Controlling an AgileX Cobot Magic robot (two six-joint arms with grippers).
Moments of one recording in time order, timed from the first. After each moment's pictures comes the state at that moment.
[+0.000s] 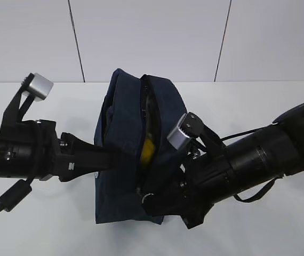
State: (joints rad) left arm -0.39 1.51 -0.59 -1.78 0.79 1.67; right arm 0.40 1.79 -0.81 1.46 0.88 -1.82
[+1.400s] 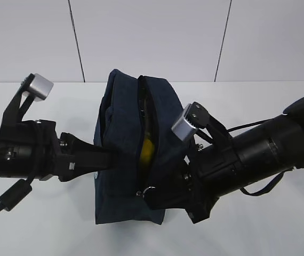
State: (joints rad) left arm -0.39 1.51 -0.59 -1.79 0.77 1.67; right arm 0.40 1.72 -0.81 1.40 0.88 -1.76
